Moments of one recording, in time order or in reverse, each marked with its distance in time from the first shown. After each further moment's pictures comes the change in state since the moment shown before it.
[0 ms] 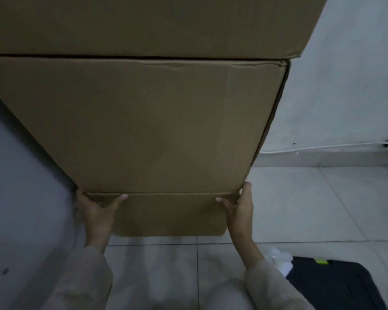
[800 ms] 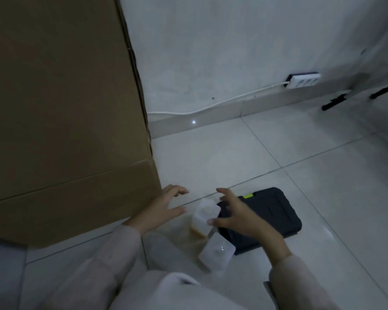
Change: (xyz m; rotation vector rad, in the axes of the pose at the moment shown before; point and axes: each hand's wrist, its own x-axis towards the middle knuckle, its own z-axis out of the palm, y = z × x) left_hand -0.176 0.006 0.173 0.335 -1.484 0.367; right_hand -0.056 0.075 -0.184 -0.361 -0.499 0.439
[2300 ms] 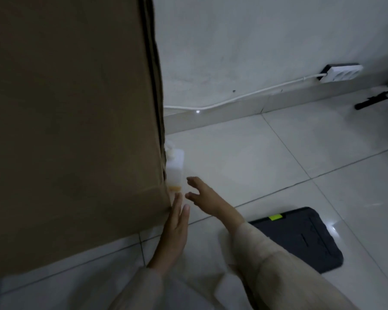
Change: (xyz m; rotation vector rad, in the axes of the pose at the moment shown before) left_hand 0.041 -0.030 0.029 -0.520 0.376 -0.306; right_hand 0.184 -0.035 0.059 0.043 -0.042 -0.078
